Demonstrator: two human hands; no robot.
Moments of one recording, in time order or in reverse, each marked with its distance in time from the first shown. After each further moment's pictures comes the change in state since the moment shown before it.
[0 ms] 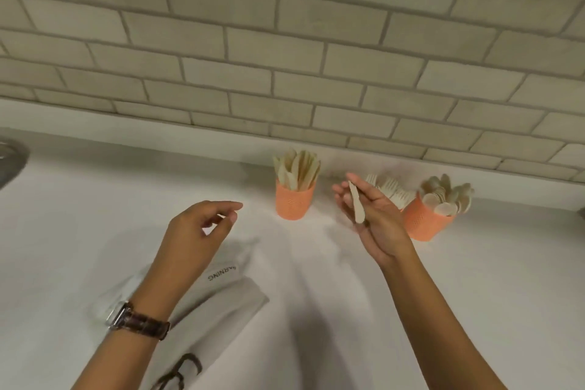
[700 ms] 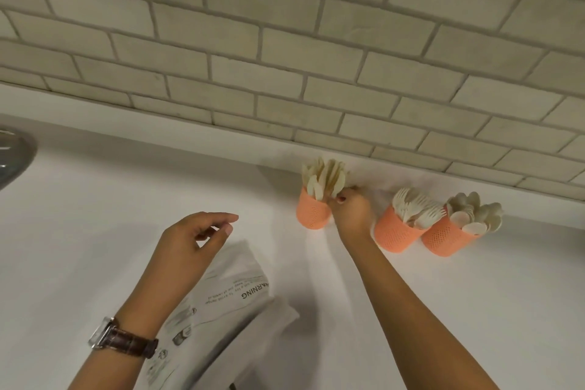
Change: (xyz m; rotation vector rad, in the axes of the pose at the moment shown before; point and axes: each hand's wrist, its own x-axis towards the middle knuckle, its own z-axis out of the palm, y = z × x) left_hand 0.016 -0.040 -0.051 -0.004 -0.037 -0.104; right_hand 0.106 0.094 0.018 -1.430 0.387 -0.188
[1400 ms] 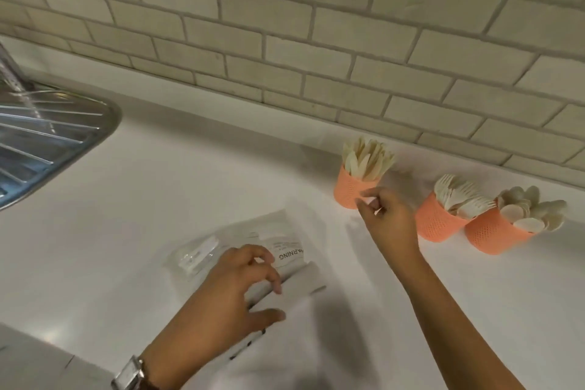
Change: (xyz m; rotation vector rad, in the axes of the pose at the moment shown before) left_hand -0.115 -0.010 0.007 0.317 -0.289 0.153; right_hand -0.083 -0.008 -0.049 0.196 -0.133 -0.226
